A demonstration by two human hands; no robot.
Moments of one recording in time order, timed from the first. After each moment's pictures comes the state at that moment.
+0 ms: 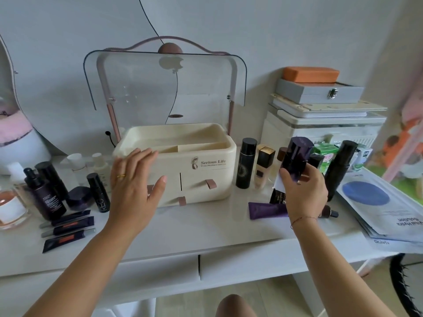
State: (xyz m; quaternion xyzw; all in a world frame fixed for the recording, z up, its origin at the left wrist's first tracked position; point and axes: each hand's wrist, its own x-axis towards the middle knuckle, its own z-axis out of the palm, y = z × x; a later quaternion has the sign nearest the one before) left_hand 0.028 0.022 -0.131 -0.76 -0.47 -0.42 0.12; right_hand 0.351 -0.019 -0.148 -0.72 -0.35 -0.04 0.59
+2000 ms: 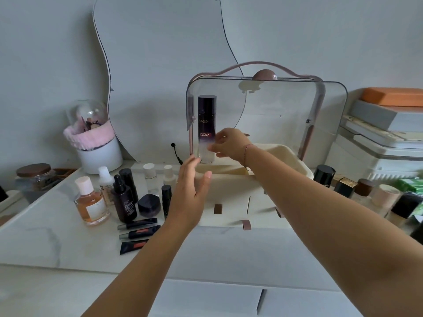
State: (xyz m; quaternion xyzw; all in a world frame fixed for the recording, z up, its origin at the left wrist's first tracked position) left_hand -0.001 0.044 -0.115 -0.66 -0.50 -0.53 -0.19; right_hand 0.129 0.156 -0.037 -0.54 -0.67 0.34 0.38
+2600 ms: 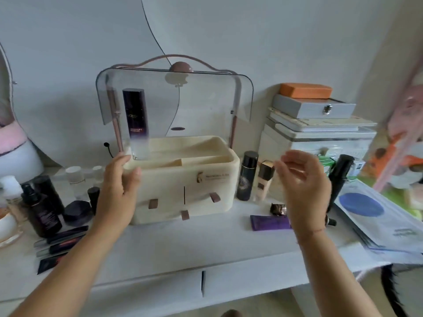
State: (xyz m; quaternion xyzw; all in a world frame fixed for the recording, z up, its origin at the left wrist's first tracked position) left_hand 0.002 0.044 -0.120 -0.67 -0.49 -0.54 -0.14; right_hand 0.294 -0.056 -0.078 -0.56 -0.47 0.00 0.68
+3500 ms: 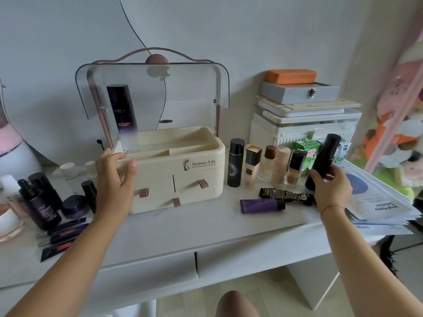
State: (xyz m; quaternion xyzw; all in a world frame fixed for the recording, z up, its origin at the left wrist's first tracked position) left_hand 0.017 0.038 -0.121 -0.65 -0.51 -0.56 -0.09; right_hand 0.440 -0.041 -0.156 -0.75 -0.29 0.00 0.59
